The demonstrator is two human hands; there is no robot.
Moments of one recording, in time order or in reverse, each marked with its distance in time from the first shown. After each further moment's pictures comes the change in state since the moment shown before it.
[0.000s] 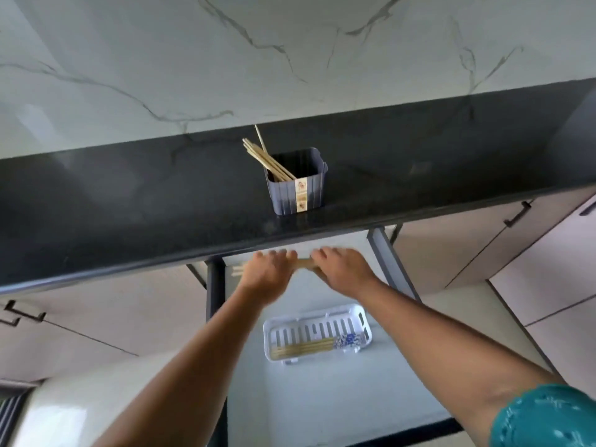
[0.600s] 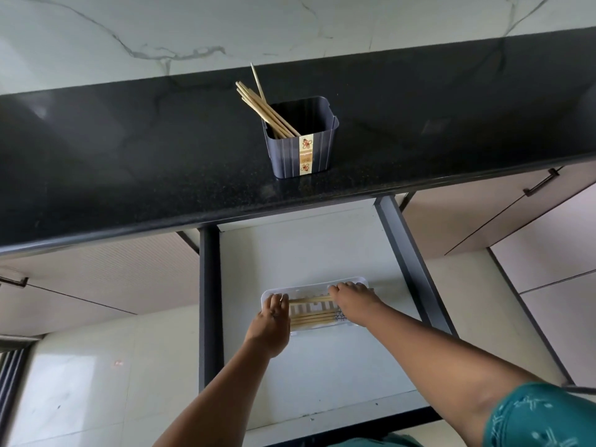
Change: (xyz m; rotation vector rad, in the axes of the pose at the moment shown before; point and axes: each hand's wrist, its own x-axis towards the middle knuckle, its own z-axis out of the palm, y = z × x) left_hand -0.107 0.034 0.144 -0.298 -0.562 -0.309; right_hand -0.061 -0.015 0.122 0.088 -0.724 0.150
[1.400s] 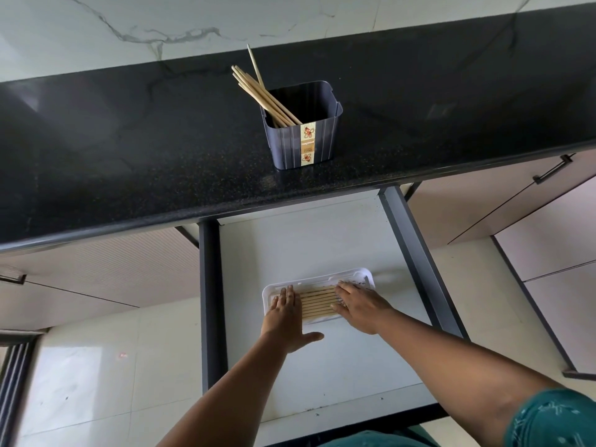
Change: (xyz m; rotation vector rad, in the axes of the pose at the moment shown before) left_hand 0.013 0.022 0.005 0.121 -0.147 0.031; right_hand -0.011 0.007 0.025 0.269 -0.008 -0.030
